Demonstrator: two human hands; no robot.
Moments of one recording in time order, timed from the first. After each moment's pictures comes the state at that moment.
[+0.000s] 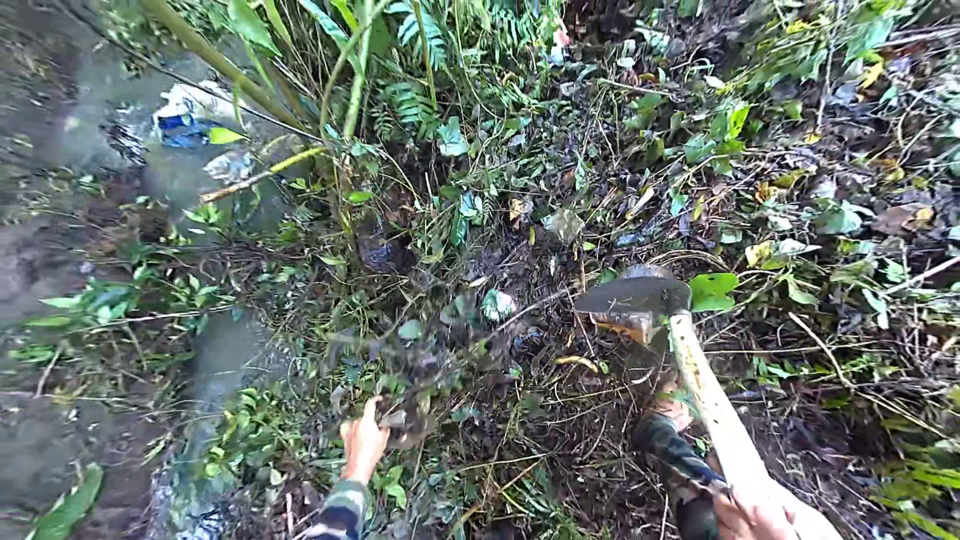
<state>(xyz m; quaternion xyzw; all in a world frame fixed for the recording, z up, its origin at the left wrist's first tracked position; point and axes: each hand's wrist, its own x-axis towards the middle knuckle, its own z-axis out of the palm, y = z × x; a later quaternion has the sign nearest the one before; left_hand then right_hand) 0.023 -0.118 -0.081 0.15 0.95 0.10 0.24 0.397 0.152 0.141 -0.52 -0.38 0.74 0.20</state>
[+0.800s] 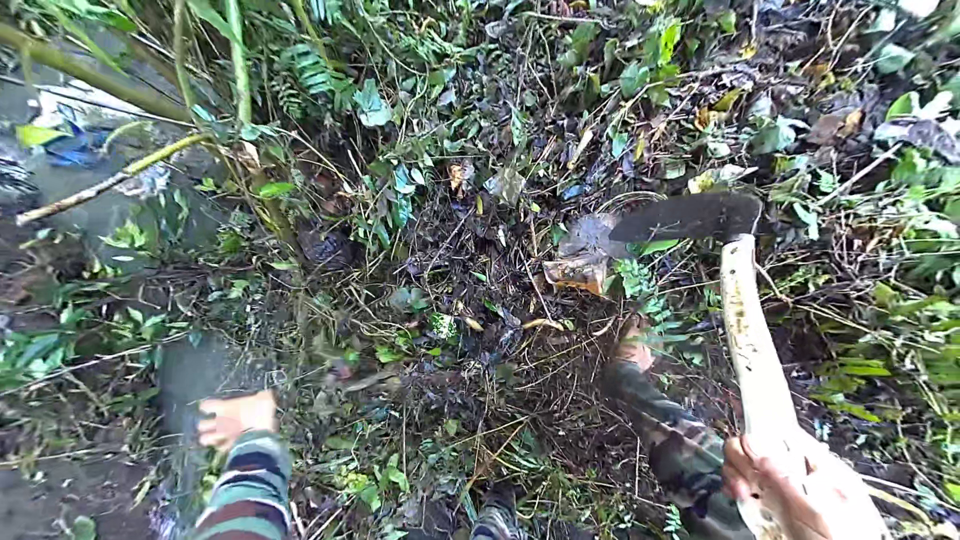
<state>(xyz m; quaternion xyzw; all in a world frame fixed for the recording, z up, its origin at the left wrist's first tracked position) -0.068 -0.099 -0.031 -0.09 0.99 0.07 0.13 0.441 0.163 0.139 -0.55 -0.44 0.64 0.30</state>
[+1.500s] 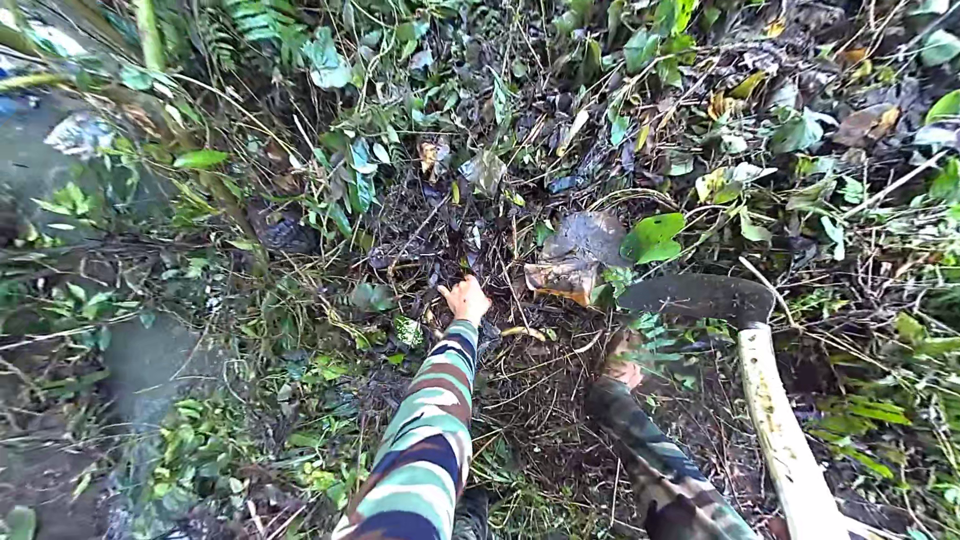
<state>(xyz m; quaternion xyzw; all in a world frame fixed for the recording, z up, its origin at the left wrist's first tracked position) 0.098 0.253 -0.196 0.31 0.90 -0.02 0.30 0.438 0.208 0.110 -0.63 -0.39 0.67 0.11</state>
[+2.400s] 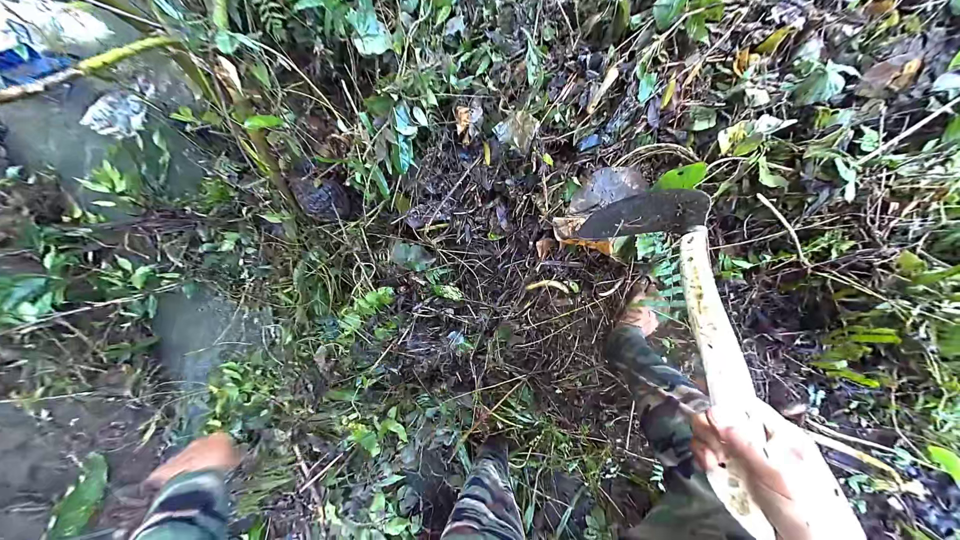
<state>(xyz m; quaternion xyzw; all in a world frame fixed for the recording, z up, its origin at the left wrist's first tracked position) -0.047 -0.255 -0.030 0.07 0.91 -0.26 0.31 0.429 0.131 0.130 -0.57 -0.42 0.67 0.24</state>
